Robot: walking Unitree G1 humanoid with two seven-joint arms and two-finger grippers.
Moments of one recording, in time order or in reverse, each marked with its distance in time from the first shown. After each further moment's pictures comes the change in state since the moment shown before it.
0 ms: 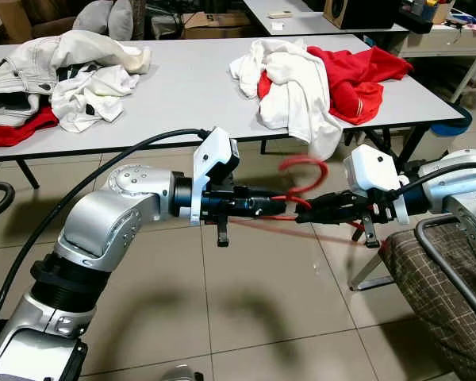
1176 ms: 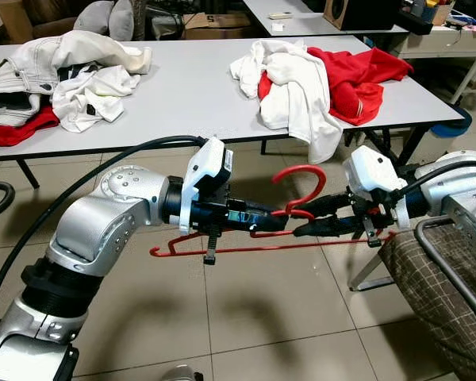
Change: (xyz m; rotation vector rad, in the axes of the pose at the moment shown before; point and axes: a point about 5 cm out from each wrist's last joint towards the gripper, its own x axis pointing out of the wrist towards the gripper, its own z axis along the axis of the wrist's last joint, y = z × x) left arm -0.006 -0.011 0.001 0.040 -0.015 -0.172; right arm 0.005 0.004 0.001 0.038 -0.048 0.096
